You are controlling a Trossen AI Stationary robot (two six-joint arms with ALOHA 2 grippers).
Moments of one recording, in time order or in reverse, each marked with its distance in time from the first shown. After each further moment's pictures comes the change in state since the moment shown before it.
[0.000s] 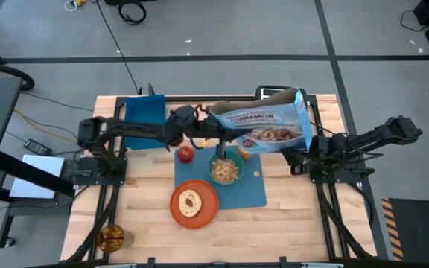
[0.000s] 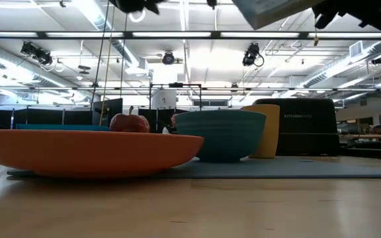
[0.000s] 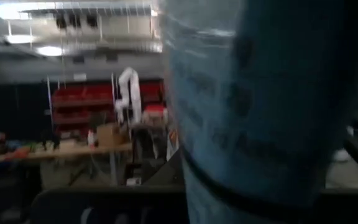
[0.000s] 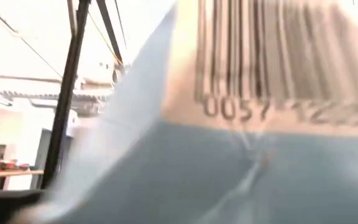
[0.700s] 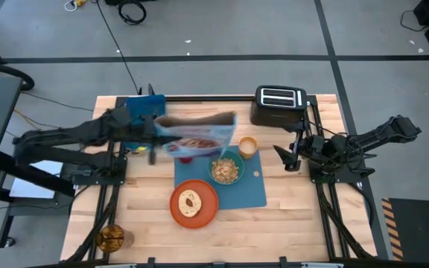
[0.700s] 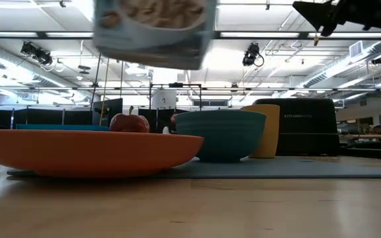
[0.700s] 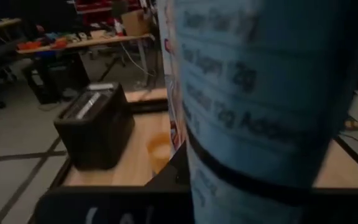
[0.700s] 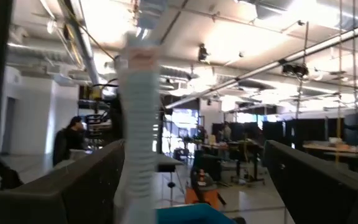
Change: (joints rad) left arm 0.018 -0.896 -0.435 -0.977 -0.148 0.154; right arm 0.059 -0.099 0.020 -0.229 0.262 -0.095
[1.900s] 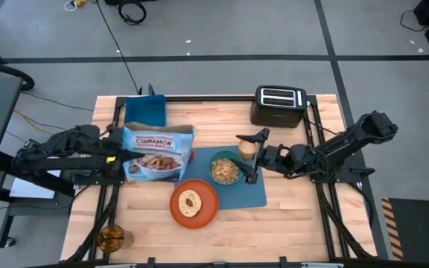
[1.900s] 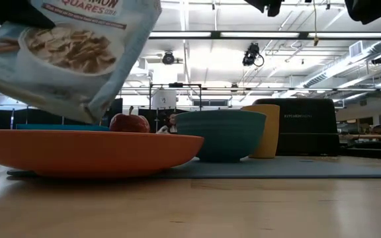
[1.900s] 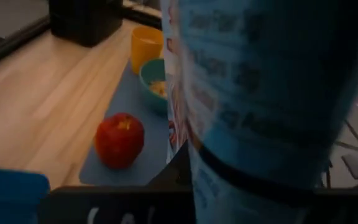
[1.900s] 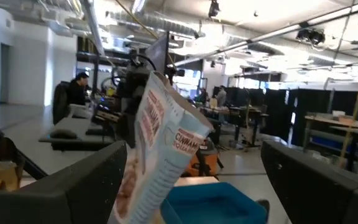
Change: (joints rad) left arm -0.029 -0.623 -0.249 -0.571 0.008 -0.409; right arm 0.043 0.683 0.487 -0.009 0.084 0.028
